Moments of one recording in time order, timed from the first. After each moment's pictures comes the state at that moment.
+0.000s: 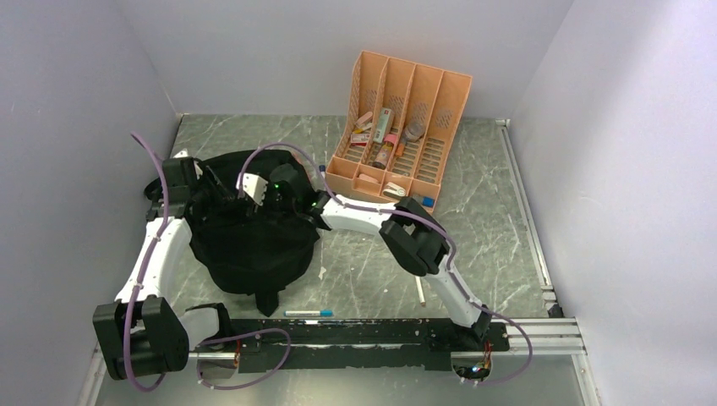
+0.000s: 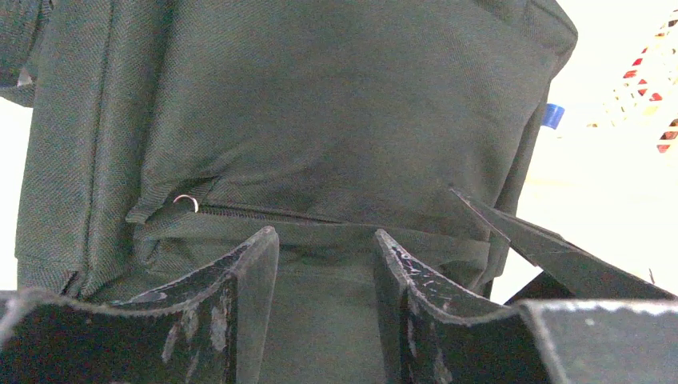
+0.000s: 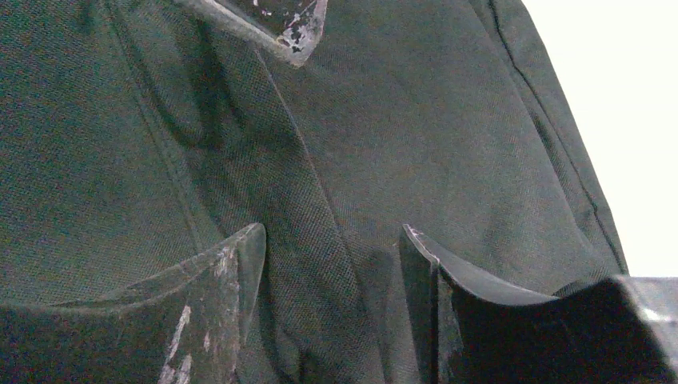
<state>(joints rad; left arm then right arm) 0.12 1.14 0.82 -0.43 0.06 -0.51 1.00 2.27 1.71 0.16 -0.17 -0.48</state>
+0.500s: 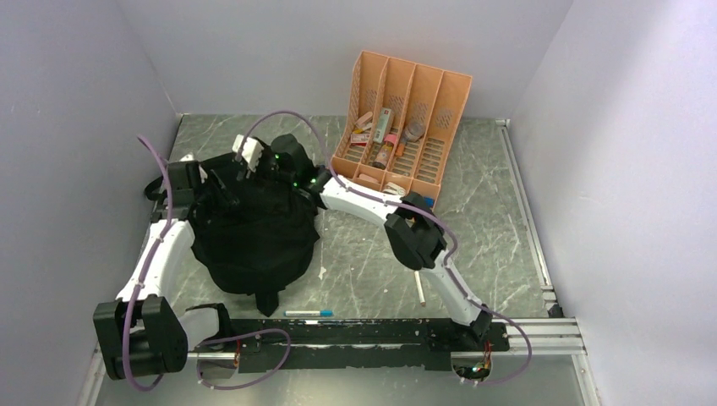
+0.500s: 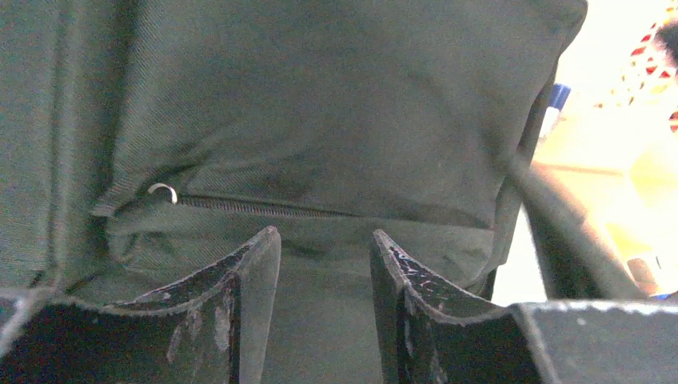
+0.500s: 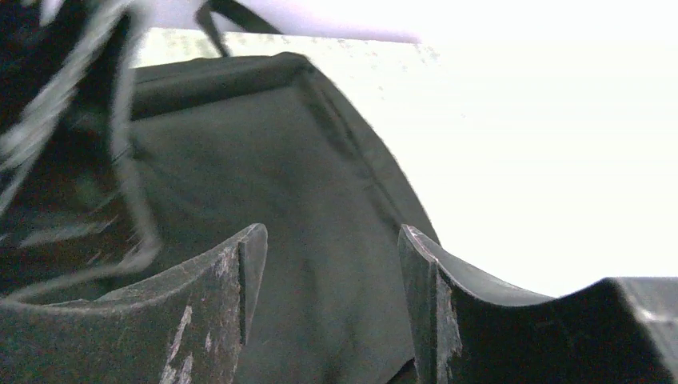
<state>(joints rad) 0.11 1.14 0.80 -0.42 0.06 -0.52 0.95 2.29 1.90 0.19 -0.24 -0.44</state>
